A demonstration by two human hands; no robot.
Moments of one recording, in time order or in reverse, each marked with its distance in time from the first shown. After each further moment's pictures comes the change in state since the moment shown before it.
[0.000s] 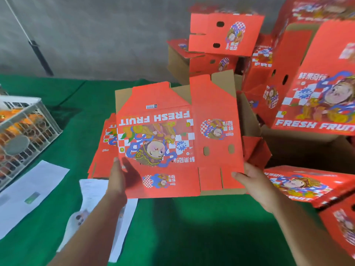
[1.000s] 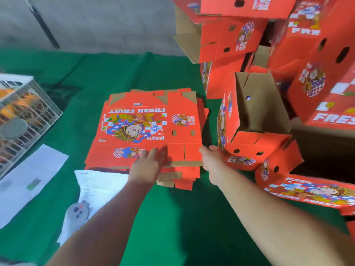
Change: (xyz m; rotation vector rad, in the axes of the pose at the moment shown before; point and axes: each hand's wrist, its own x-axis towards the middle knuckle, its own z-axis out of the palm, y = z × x) left_hand 0.019 -0.024 0.066 2.018 -0.188 0.684; right_hand 0.125 -0.001 0.127 0.231 0.201 0.640
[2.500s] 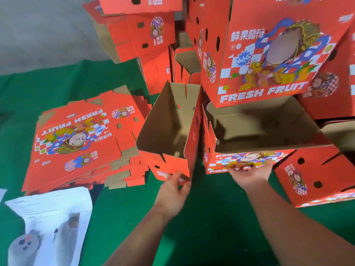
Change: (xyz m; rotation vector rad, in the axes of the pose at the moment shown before) left_hand -0.057 0.236 0.016 -1.011 -0.236 0.012; right_hand 0.020 0.119 -0.288 1.479 0.198 0.207
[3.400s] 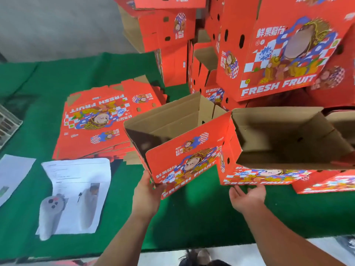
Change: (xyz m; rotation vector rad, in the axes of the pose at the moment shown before) left_hand -0.103 -0.065 -0.051 -0.196 0.366 -0.143; right_hand -0.076 0.064 -0.095 -0.264 0.294 0.031
